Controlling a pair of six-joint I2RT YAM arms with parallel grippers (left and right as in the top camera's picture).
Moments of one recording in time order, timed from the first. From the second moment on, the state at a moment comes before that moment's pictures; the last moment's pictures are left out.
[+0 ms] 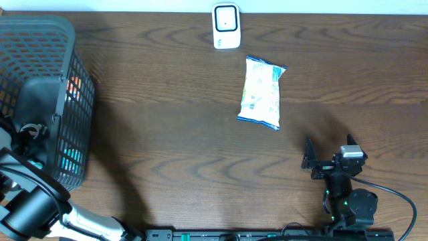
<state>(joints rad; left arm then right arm) 0.85 1.88 1.28 -0.72 -0.20 0.26 -0.03 0.02 0.01 -0.07 -0.09 0.01</state>
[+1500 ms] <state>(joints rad) -0.09 1.30 1.27 -0.37 0.43 -0.66 -0.03 0.02 0.01 -0.07 -0.09 0.01</state>
